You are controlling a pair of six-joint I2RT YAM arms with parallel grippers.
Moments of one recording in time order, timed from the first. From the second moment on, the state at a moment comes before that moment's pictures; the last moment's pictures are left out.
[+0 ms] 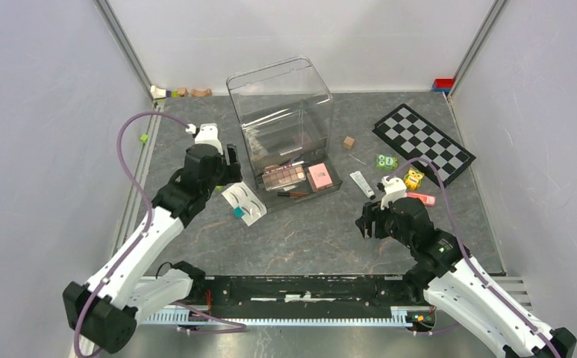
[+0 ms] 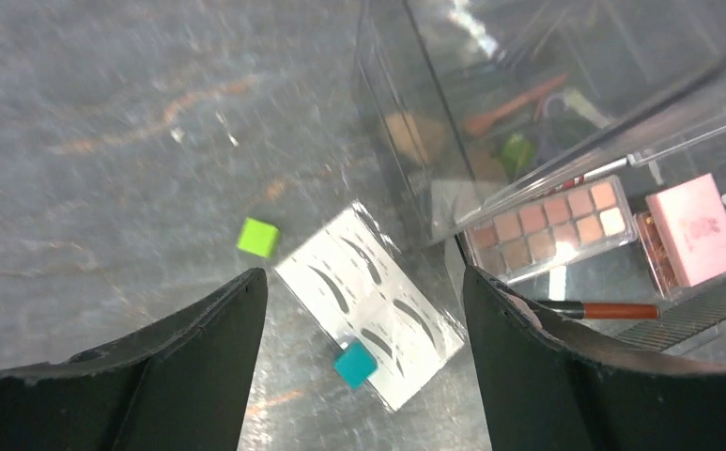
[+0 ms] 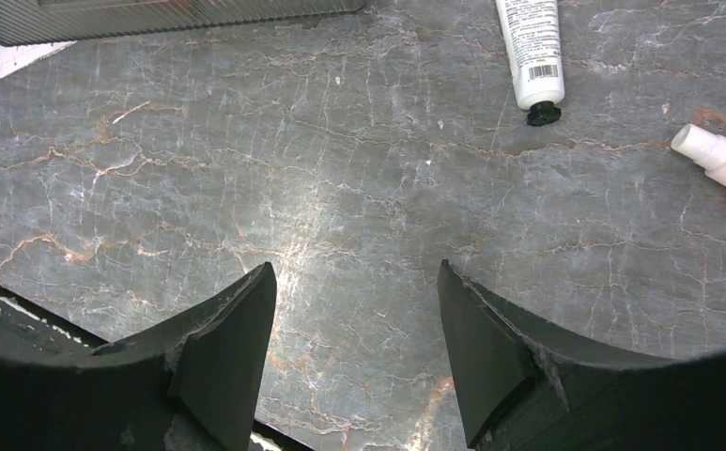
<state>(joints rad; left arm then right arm) -0.47 0.93 0.88 -0.44 -0.35 -0.28 0.63 0.54 0.46 -0.53 0.09 0.30</state>
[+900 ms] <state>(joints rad) -0.21 1.53 0.89 -0.14 -0.02 -0.50 0.63 0.46 0.46 -0.61 0.18 0.34</state>
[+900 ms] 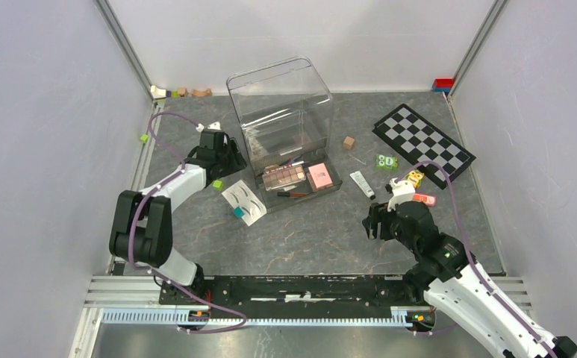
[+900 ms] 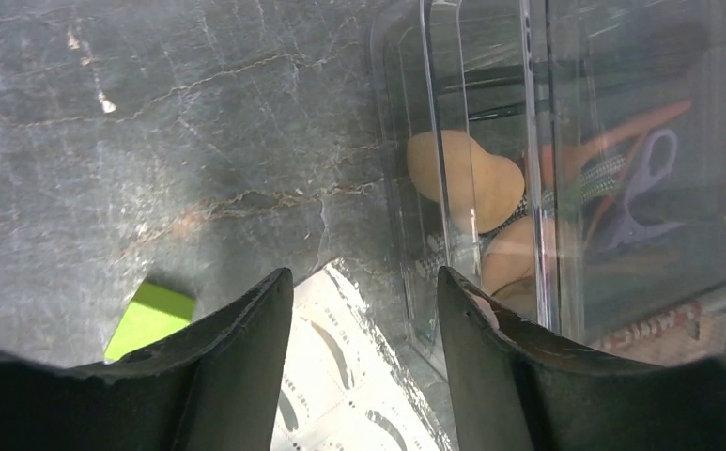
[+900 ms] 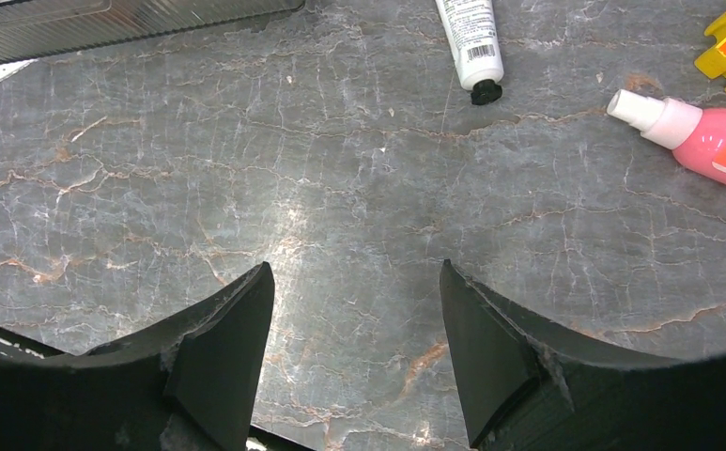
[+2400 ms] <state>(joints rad) -0.26 1.49 0.75 -0.19 -0.08 -0.56 0.63 0.49 0.46 -0.60 0.15 0.34</state>
